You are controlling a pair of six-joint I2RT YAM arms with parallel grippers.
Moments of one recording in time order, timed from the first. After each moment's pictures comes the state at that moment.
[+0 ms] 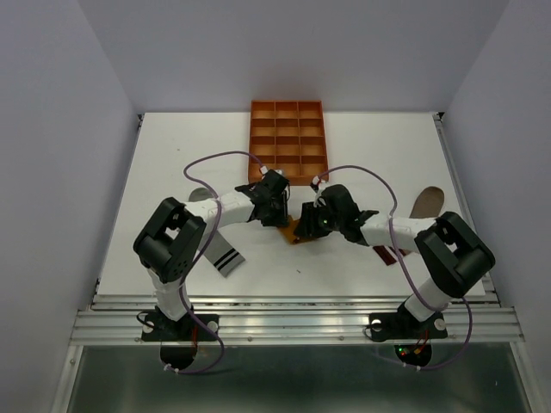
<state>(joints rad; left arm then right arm) -0.71 1.79 1.10 -0.33 -0.02 -0.67 0.64 1.61 0.74 0.14 -0.26 0.48</state>
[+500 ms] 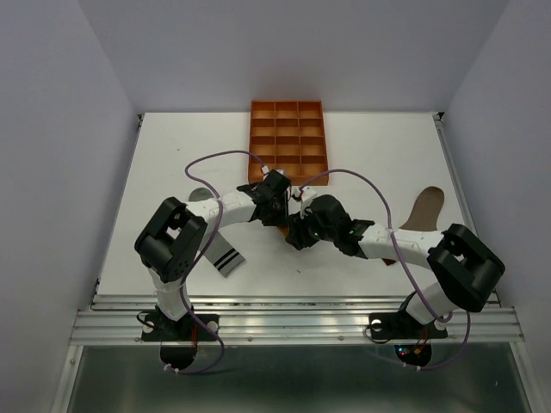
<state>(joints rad) -0.73 1.80 1.12 -0.34 -0.05 -0.67 0.80 1.50 0.73 0.15 -0.09 0.28</state>
